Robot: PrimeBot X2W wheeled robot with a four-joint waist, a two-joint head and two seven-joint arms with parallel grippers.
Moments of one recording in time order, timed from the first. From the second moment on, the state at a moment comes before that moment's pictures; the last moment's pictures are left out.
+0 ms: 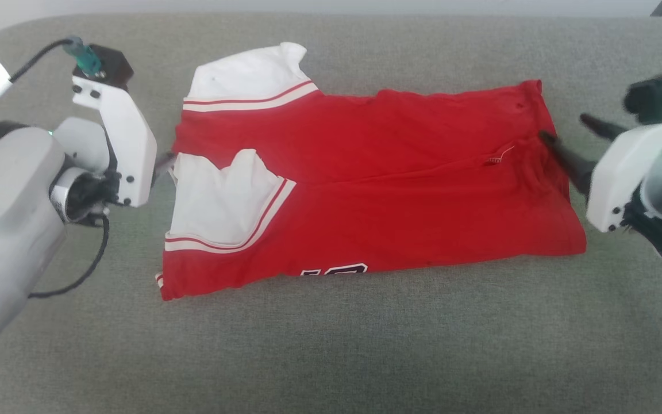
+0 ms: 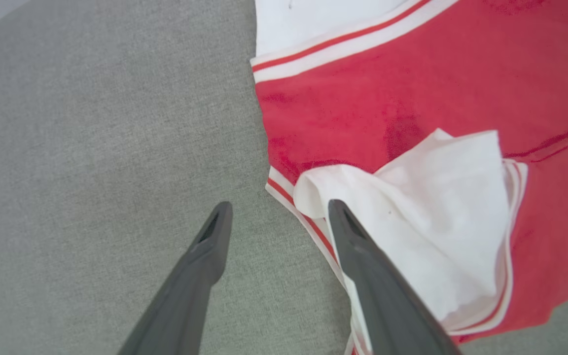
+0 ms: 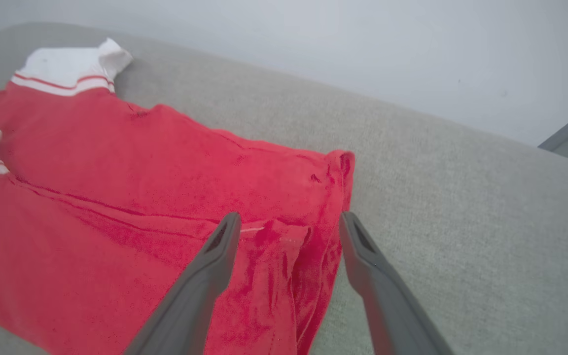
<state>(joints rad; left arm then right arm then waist) -1.14 0.60 -1.06 0.73 -1.12 -0.03 0.55 -0.69 -0.55 0.42 0.37 0.68 0.13 0.35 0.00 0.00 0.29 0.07</state>
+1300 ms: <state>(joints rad) -0.79 0.81 -1.03 0.29 -1.27 0.26 0.60 -0.28 -0.19 -0.19 -0.15 0.29 0.13 0.37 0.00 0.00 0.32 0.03</state>
